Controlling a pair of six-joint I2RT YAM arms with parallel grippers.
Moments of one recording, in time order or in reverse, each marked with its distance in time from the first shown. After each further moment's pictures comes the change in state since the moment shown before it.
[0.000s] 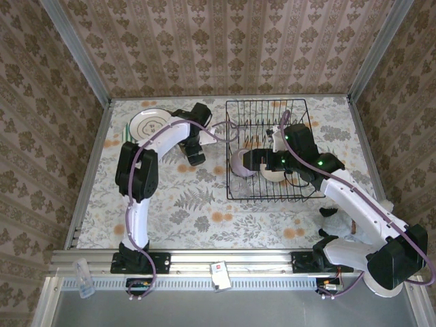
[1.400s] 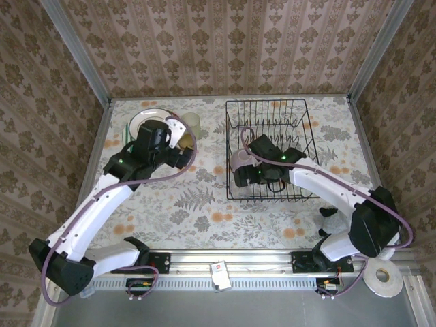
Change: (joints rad) left arm -0.092 -0.969 -0.557 0.337 0.012 -0.563; right arm 0.200 0.290 0.084 -0.220 0.345 -0.012
